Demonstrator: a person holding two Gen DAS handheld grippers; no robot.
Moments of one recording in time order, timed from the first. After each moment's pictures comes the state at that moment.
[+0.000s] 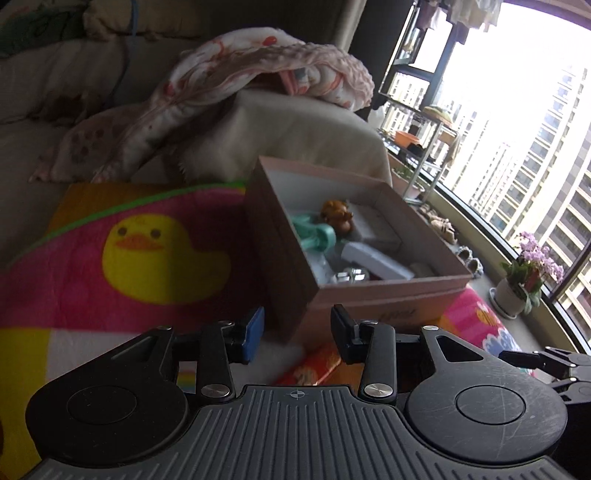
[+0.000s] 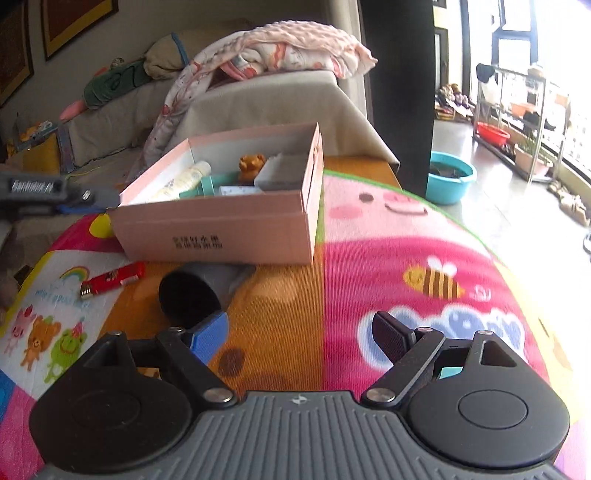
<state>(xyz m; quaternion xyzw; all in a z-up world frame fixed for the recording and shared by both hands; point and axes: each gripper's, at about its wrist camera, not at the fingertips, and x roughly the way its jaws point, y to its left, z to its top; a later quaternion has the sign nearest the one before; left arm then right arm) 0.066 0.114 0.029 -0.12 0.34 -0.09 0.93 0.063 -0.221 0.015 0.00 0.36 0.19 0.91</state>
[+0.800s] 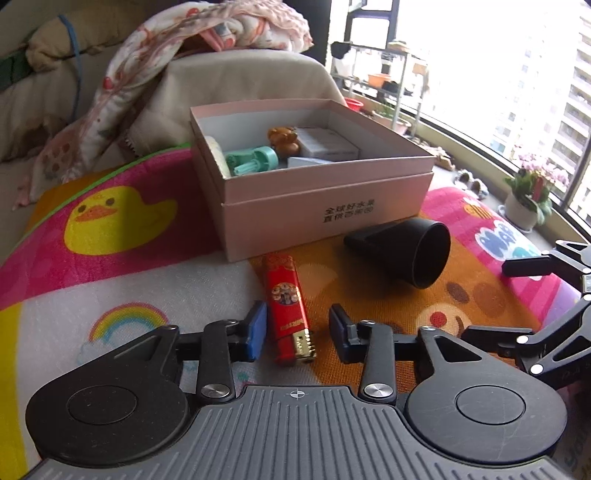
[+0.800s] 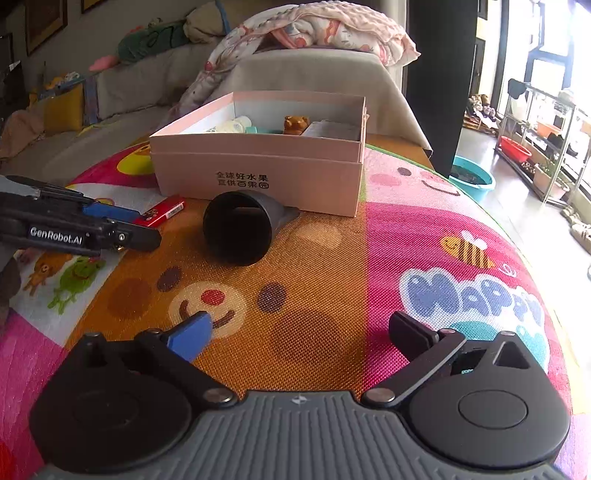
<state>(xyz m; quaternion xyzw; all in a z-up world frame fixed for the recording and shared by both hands) 0.038 0.046 0.003 0.01 0.37 -0.11 0.92 0.037 -0.197 -0.001 -0.08 0.37 0.22 0.90</state>
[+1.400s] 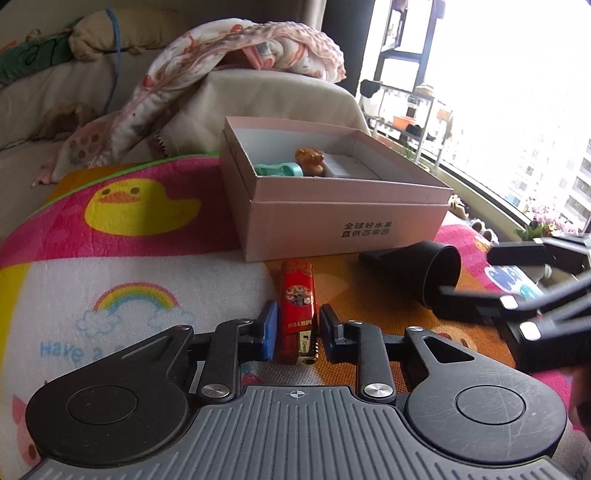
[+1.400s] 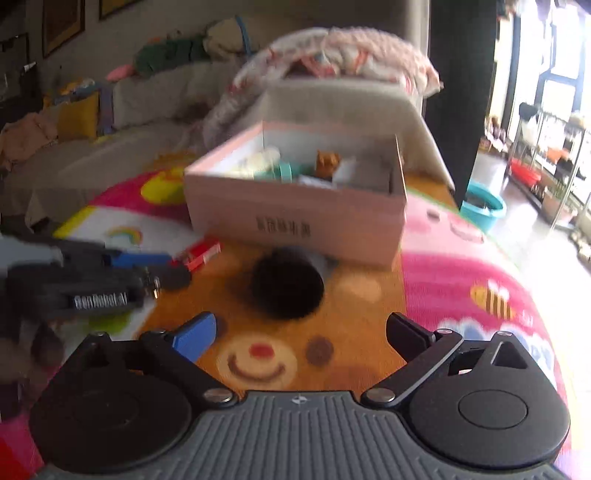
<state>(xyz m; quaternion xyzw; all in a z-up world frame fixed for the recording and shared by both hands) 0.025 0.056 -0.006 -0.06 0.32 -0.08 0.94 0.041 -0.155 0.030 -0.09 0.31 0.24 0.92</state>
